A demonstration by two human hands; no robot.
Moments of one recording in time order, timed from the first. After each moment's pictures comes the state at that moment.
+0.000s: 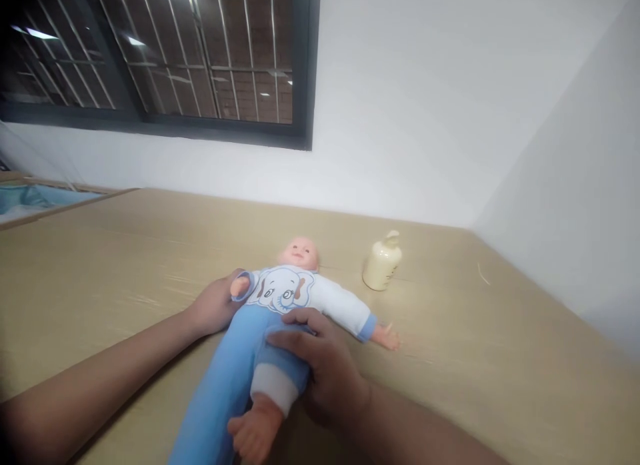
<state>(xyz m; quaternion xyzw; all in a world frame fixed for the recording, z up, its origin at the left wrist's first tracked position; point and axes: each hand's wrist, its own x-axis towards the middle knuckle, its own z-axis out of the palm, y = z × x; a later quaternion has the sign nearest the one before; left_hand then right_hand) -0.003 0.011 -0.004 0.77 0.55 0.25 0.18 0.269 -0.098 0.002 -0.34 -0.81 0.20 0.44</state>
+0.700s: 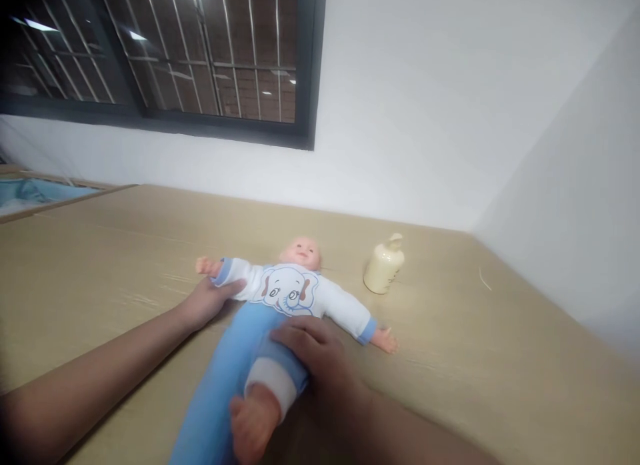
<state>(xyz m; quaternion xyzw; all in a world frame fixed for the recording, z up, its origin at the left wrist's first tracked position) -0.015 0.027 -0.022 0.58 0.54 0.47 0.38 0.265 -0.100 0.000 -0.36 -0.81 0.17 0.44</state>
